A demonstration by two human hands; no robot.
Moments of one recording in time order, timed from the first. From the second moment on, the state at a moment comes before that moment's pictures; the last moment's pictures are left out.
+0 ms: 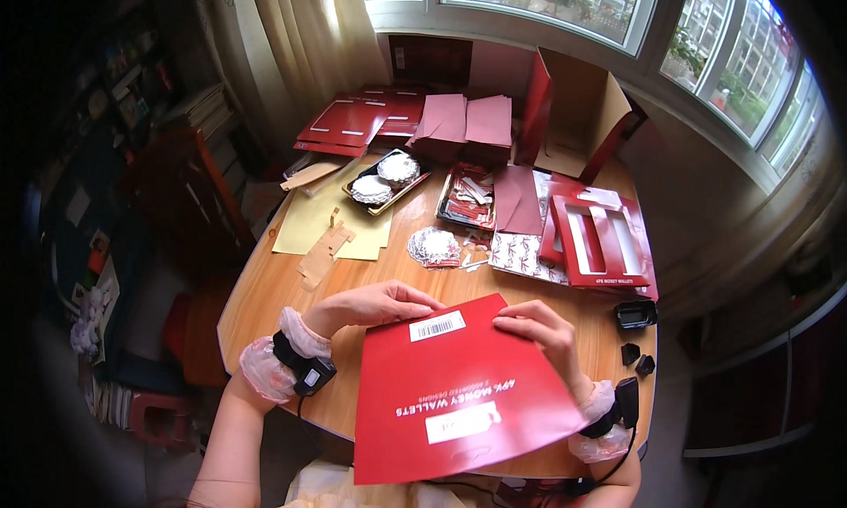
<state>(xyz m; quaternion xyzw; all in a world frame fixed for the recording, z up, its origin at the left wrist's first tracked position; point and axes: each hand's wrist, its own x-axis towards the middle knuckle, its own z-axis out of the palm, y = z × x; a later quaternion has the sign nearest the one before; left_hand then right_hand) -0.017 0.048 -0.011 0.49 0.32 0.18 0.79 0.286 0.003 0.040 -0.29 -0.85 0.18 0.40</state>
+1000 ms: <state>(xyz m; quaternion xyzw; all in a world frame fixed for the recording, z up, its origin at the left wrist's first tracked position) -0.012 0.040 -0.003 0.45 0.31 0.26 0.79 0.304 -0.001 -0.012 -0.43 -0.45 0.61 0.50</state>
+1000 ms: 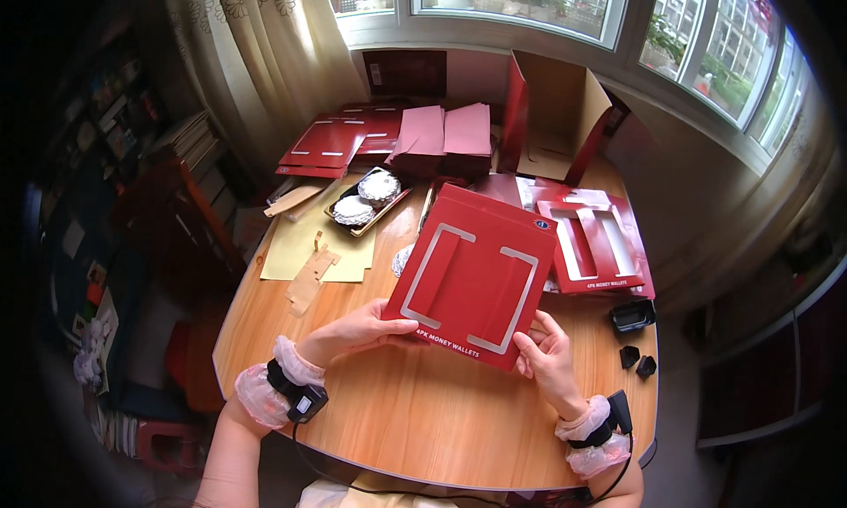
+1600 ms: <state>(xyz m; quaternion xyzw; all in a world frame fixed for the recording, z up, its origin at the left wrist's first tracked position) -0.017 0.063 -0.024 0.54 0.49 0.61 0.33 0.318 0.006 -0.016 -0.40 -0.57 0.60 0.39</state>
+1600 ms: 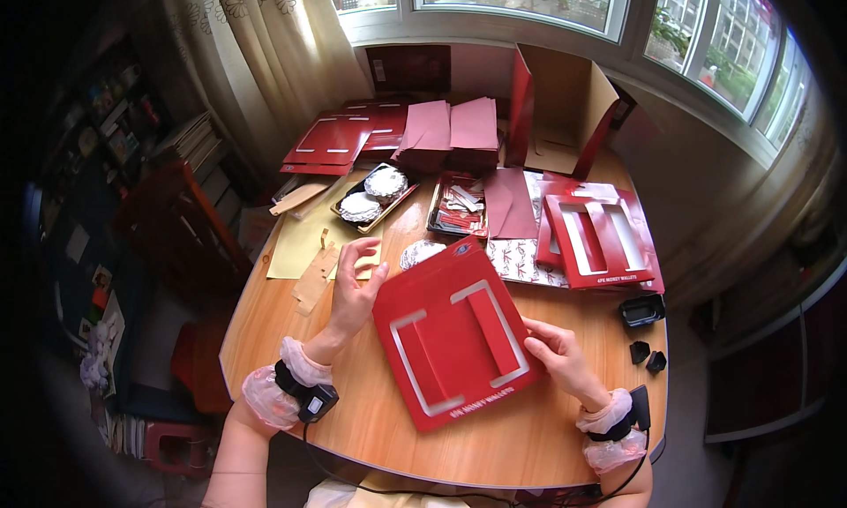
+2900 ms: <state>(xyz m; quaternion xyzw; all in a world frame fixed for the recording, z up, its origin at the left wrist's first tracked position) -0.006 0.044 -0.028 0.37 0.36 0.45 0.73 0.311 -0.008 -0.013 -0.46 -0.46 0.61 0.45</state>
